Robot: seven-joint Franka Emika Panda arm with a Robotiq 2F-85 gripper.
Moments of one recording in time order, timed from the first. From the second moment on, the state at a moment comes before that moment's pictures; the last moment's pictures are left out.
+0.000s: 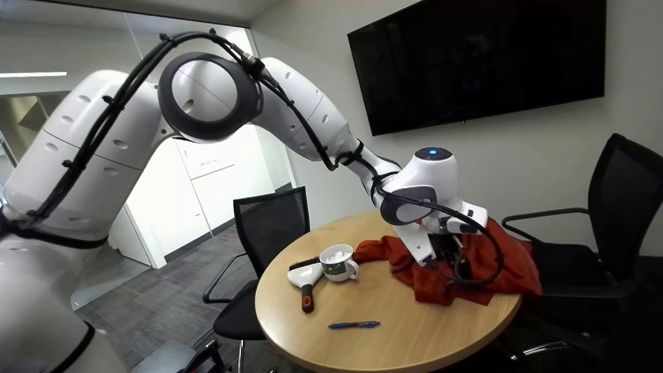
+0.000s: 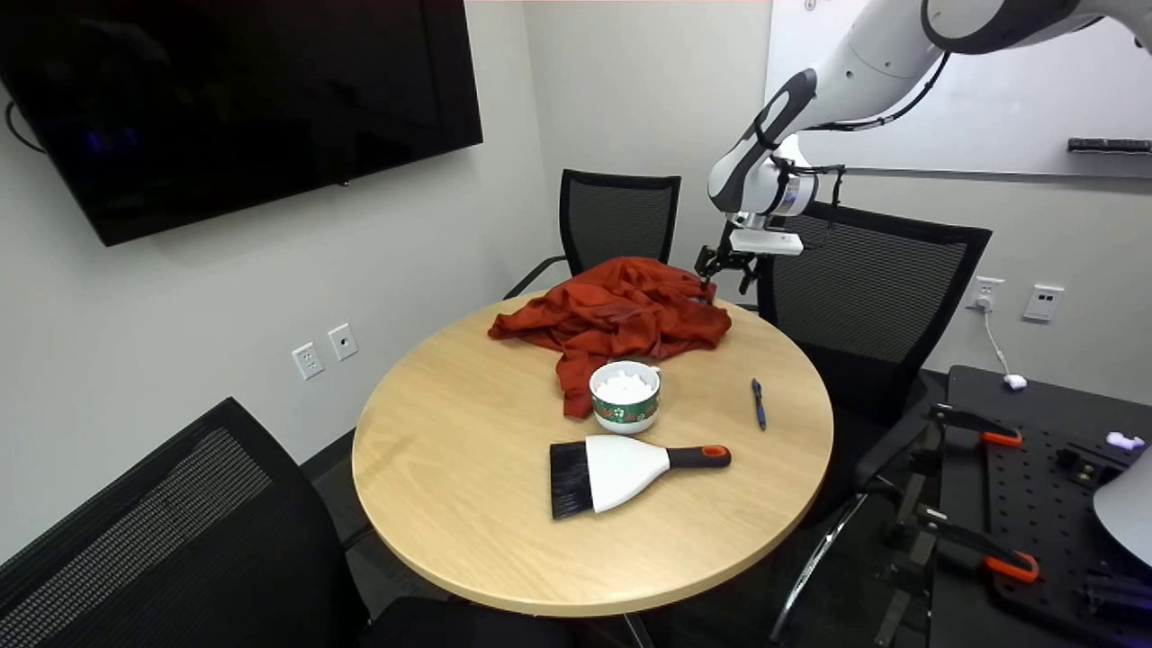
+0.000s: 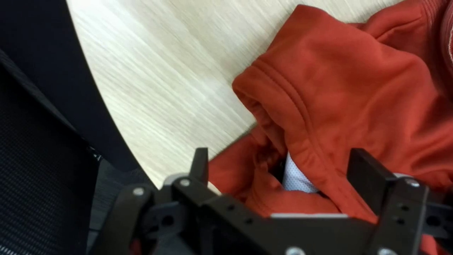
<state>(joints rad) -0.49 0.79 -0.09 -1.71 0.45 2.64 -0.07</state>
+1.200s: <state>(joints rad) -0.64 1.02 0.04 -1.41 0.59 2.62 -0.01</state>
